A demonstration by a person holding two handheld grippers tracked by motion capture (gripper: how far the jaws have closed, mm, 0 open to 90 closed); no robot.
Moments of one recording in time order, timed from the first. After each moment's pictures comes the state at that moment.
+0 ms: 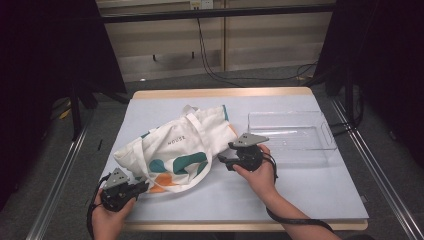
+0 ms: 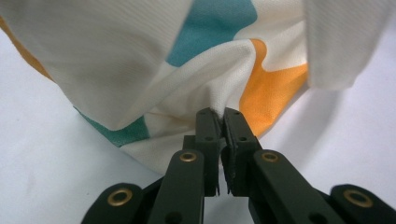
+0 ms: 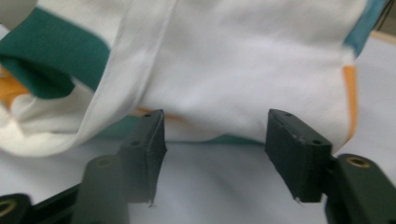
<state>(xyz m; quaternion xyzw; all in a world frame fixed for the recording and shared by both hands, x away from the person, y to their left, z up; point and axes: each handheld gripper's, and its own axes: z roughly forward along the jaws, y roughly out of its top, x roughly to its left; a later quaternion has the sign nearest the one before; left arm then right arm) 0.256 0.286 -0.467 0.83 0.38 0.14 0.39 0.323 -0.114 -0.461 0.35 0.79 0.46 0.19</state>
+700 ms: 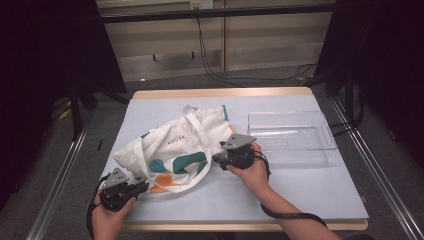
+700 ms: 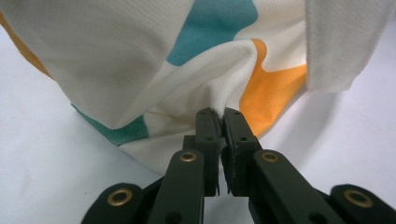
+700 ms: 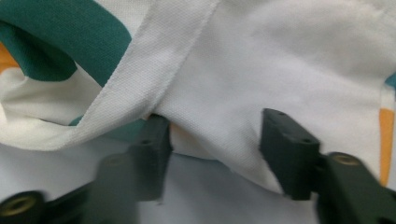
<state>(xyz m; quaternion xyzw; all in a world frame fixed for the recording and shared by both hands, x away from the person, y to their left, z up) 0.257 0.288 -0.468 0.82 0.39 0.13 0.40 0.333 -0.093 -0.467 0.27 0.83 0.45 0.21</state>
